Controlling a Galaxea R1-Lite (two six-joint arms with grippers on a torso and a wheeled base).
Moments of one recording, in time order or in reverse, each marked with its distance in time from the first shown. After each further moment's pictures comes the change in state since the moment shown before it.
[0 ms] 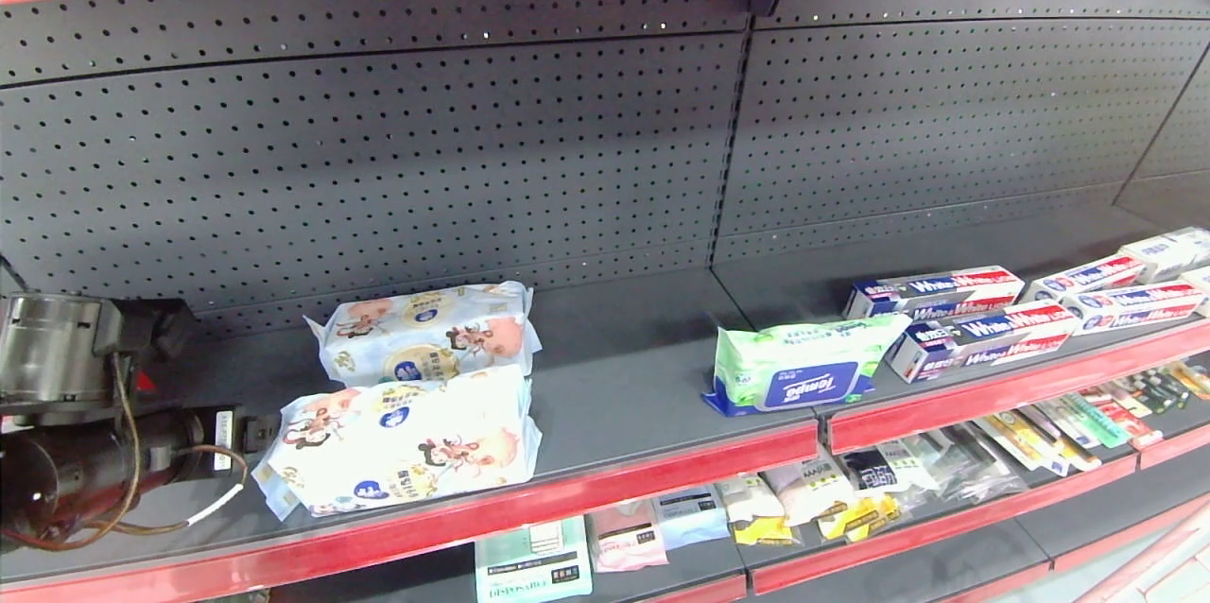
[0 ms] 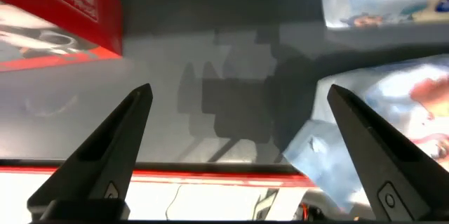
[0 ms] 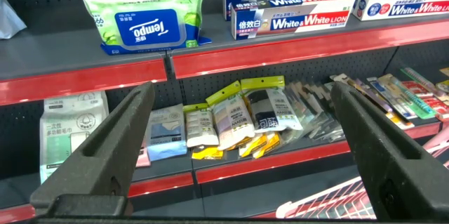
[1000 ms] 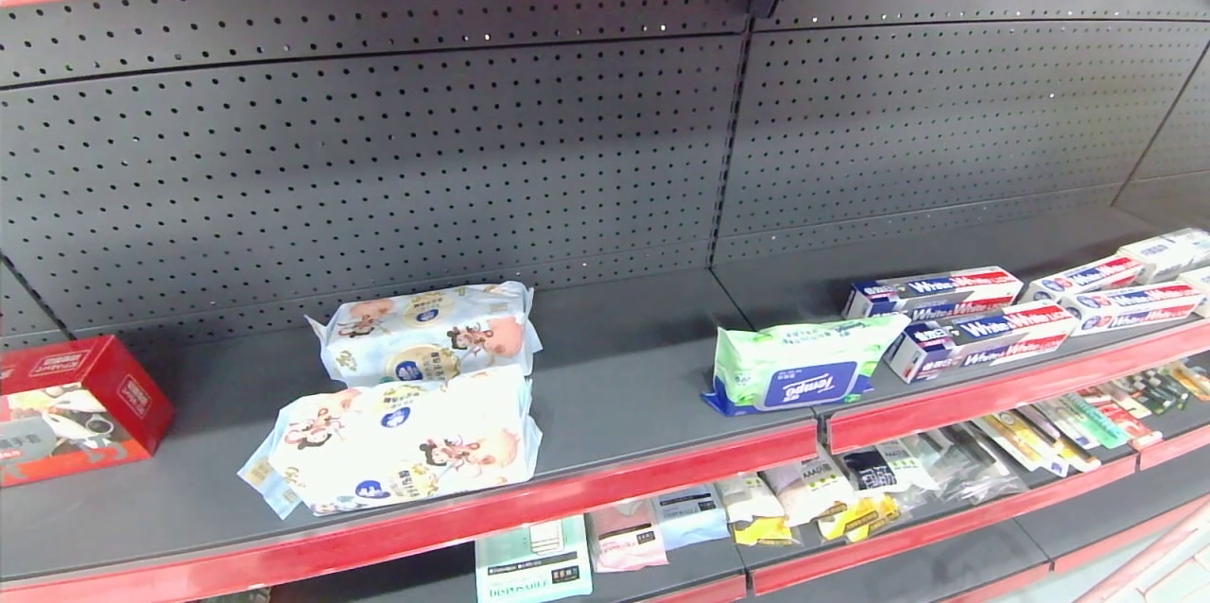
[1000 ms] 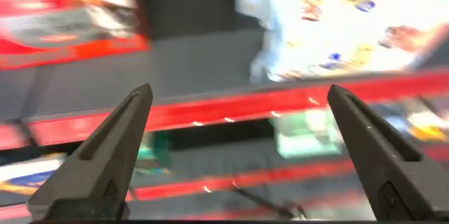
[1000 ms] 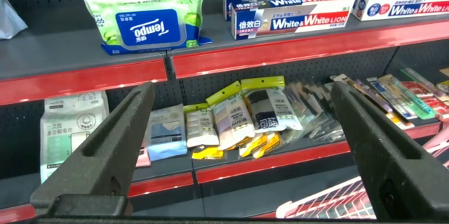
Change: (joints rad) left arm 0.129 -1.180 0.239 0.446 -0.285 0.099; right arm 0.000 0.000 0.000 0.000 0.000 0.000
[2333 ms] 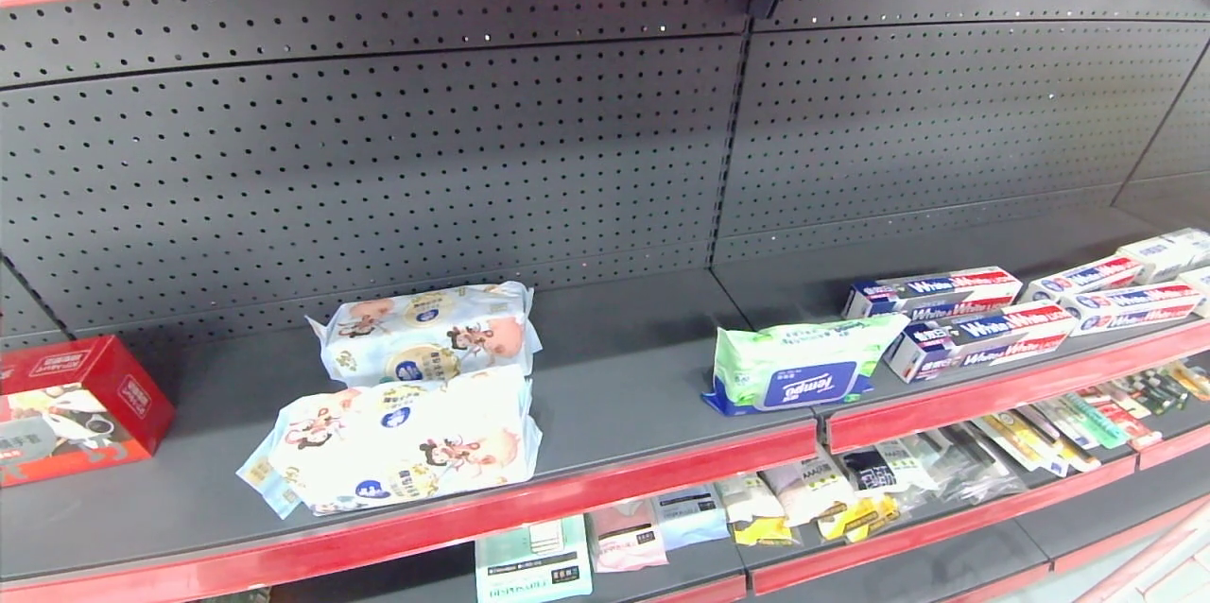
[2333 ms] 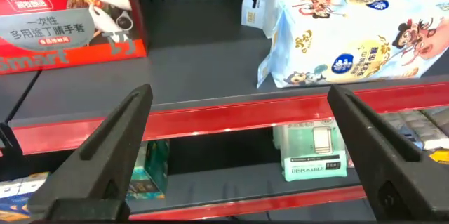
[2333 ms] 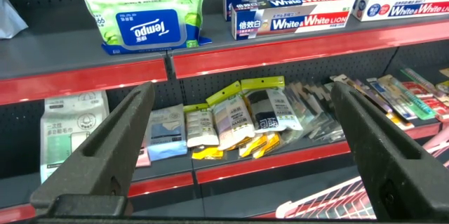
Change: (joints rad) left arm -0.010 -0.193 0.265 -0.222 0.034 -0.002; right arm 0.000 0.000 0.000 0.000 0.002 -0.001
